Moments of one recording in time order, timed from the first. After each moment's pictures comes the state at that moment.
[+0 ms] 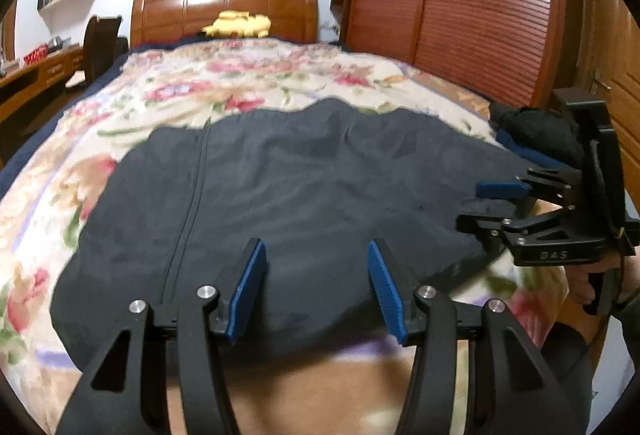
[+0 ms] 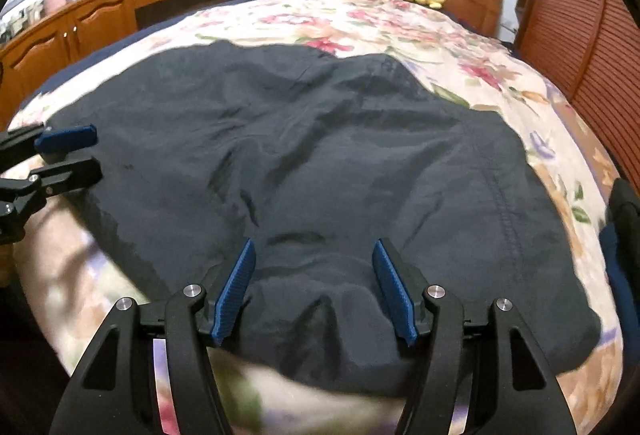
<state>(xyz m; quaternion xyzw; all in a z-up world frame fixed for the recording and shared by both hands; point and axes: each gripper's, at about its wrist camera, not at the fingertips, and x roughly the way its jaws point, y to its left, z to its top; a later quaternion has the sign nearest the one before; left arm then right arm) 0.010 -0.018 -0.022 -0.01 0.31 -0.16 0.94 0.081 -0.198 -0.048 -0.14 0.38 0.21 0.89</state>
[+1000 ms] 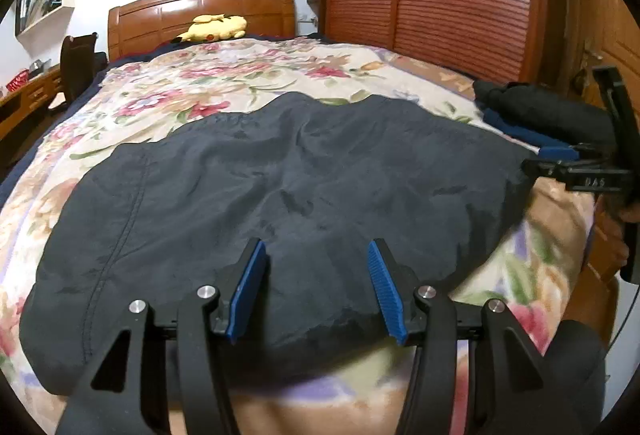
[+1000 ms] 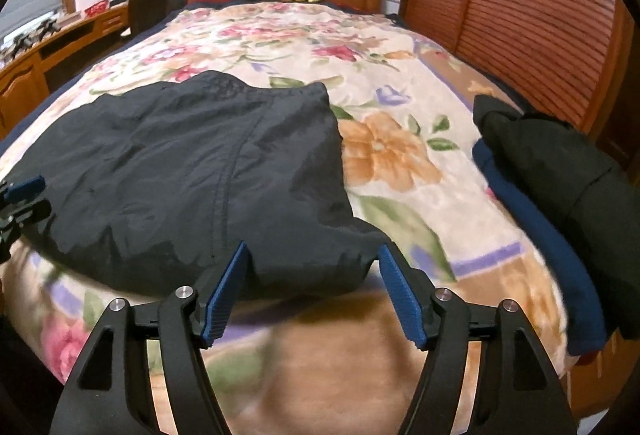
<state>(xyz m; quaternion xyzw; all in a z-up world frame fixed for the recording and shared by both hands) 0.031 -0.071 -0.032 0.03 0.32 -0.17 0.93 0.068 -0.335 -0.022 -0.05 0.38 0.05 0.92</state>
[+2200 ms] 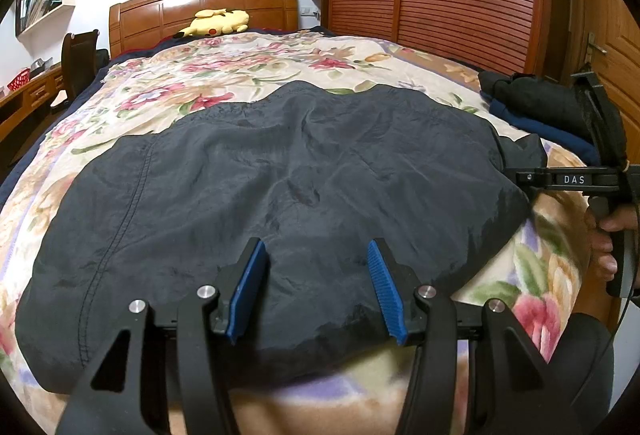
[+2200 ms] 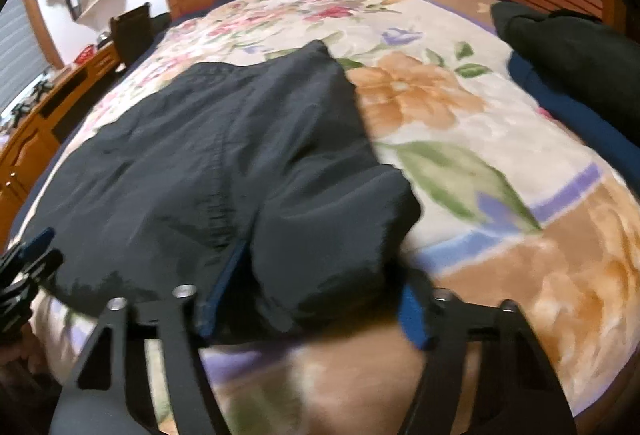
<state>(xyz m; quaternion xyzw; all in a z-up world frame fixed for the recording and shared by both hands) 0.033 -0.068 -0.039 0.03 0.33 -0.17 0.93 0.089 -0.340 -0.061 0.07 0.42 0.09 0.90</state>
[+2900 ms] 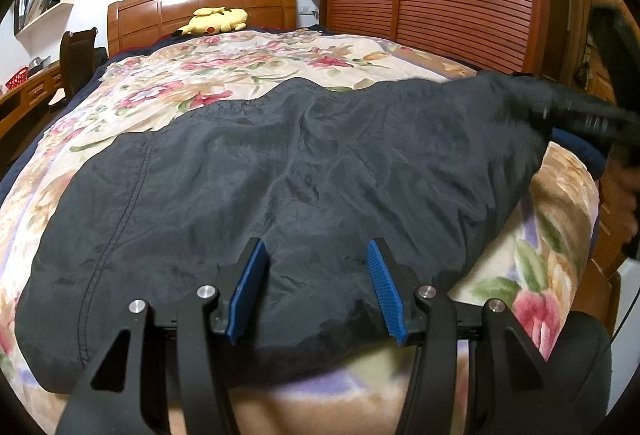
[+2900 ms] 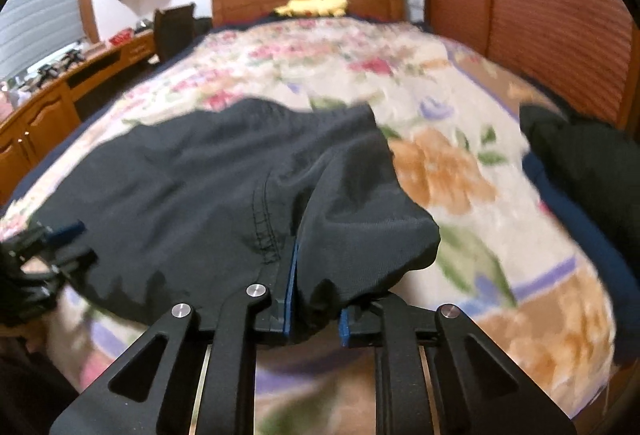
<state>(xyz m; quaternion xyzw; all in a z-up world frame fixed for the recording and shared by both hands) 0.033 -0.068 -0.042 0.03 0.33 -0.17 0.93 0.080 -0.301 0.005 -0.03 0.33 0.12 0.94</state>
